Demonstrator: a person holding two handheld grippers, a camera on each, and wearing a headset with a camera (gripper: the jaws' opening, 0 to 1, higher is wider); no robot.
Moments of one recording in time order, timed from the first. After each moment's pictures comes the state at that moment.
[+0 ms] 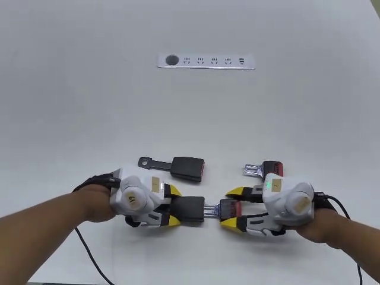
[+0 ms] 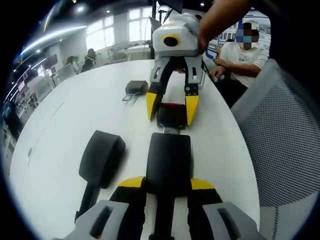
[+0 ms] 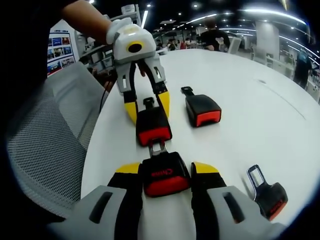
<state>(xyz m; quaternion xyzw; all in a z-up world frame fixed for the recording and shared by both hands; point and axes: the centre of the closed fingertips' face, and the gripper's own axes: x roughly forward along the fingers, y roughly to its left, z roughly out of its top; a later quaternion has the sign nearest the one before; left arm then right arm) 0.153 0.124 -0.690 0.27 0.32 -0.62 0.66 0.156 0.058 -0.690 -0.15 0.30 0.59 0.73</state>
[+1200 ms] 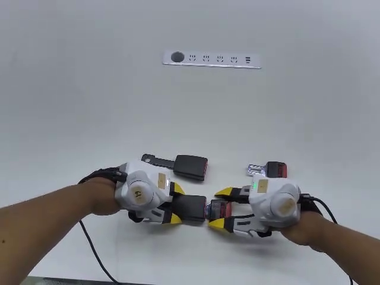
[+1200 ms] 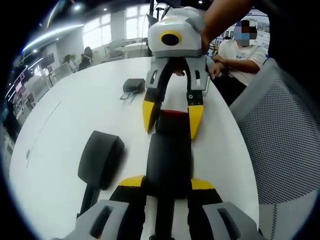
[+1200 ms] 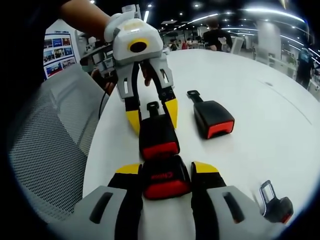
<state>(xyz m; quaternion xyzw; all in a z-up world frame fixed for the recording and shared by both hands) 0.154 0.124 -0.690 0.27 0.33 -0.63 0.65 0.146 0.081 -0.692 -0.15 0.31 0.60 0.72</state>
